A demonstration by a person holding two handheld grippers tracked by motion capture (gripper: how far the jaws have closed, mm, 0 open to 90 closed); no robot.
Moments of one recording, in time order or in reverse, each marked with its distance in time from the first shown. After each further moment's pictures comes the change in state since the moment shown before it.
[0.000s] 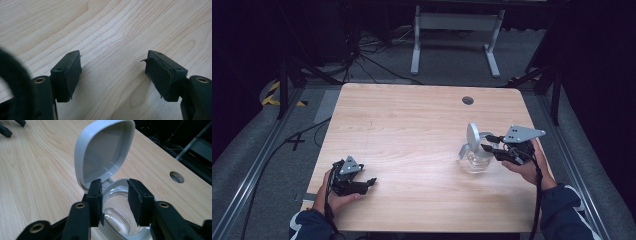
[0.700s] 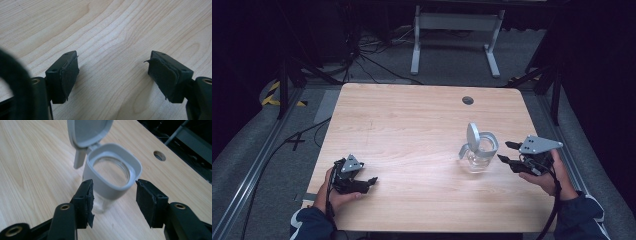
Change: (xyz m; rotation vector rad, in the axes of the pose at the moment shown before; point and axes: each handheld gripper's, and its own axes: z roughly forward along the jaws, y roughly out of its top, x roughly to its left) left arm 0.001 0.003 0.004 0.006 -0.008 -0.014; right arm 0.003 -0.029 -0.039 0.100 -0.089 -0.027
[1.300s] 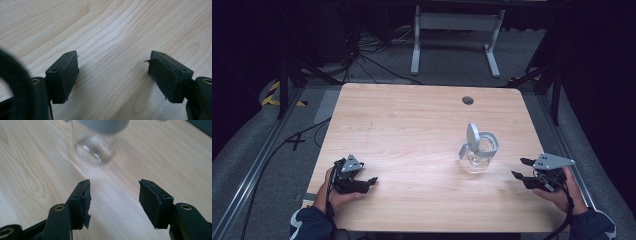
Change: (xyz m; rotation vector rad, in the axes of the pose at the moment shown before) left arm 0.001 0.000 0.000 -0.003 0.009 0.015; right arm -0.003 -0.081 -0.005 0.076 -0.014 0.090
